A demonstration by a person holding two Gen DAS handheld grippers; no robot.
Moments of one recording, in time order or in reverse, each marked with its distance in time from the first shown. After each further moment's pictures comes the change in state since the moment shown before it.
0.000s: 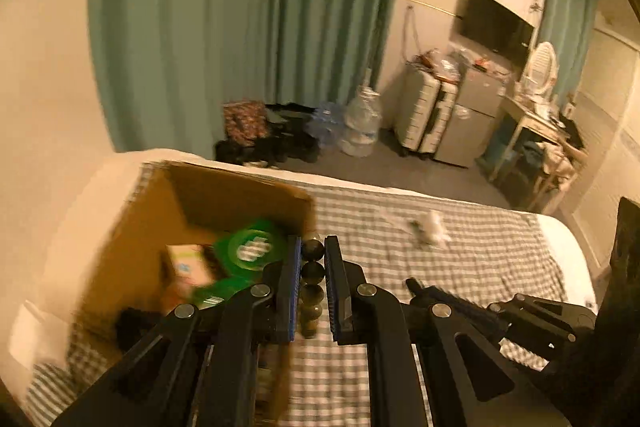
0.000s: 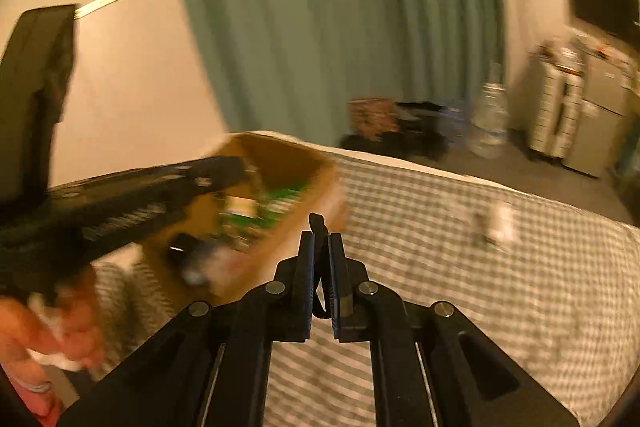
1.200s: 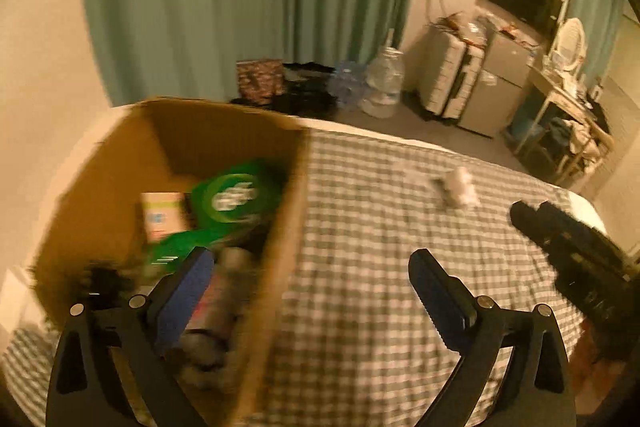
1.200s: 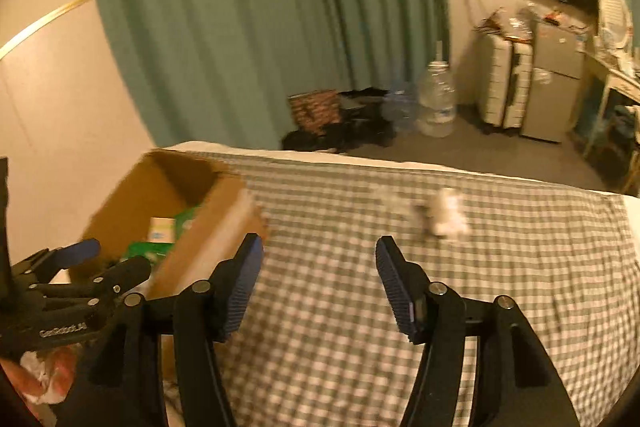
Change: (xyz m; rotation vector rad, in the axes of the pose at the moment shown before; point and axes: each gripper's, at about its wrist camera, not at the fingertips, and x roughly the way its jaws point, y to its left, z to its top) left arm 0.071 -0.054 -0.043 -0.018 0.139 0.059; right arm 0.005 -0.114 -0.015 0.172 -0.004 -0.258
